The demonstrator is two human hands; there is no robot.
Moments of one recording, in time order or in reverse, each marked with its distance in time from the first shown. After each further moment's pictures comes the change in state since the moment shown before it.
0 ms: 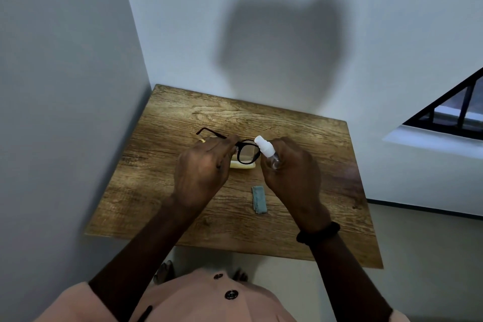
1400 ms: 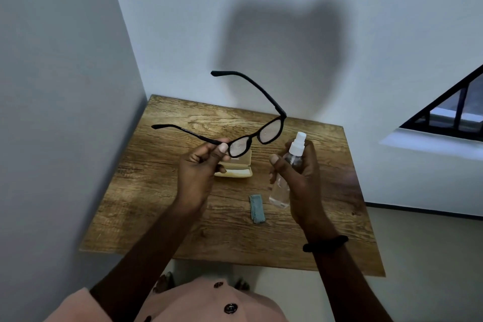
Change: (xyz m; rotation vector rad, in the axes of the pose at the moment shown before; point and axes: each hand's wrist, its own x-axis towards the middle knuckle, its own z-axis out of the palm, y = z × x) left_hand 0.007 0.008 0.022 -1.233 0.086 -0.937; right_hand -0.003 0.012 -0.006 1.113 0.038 0.396
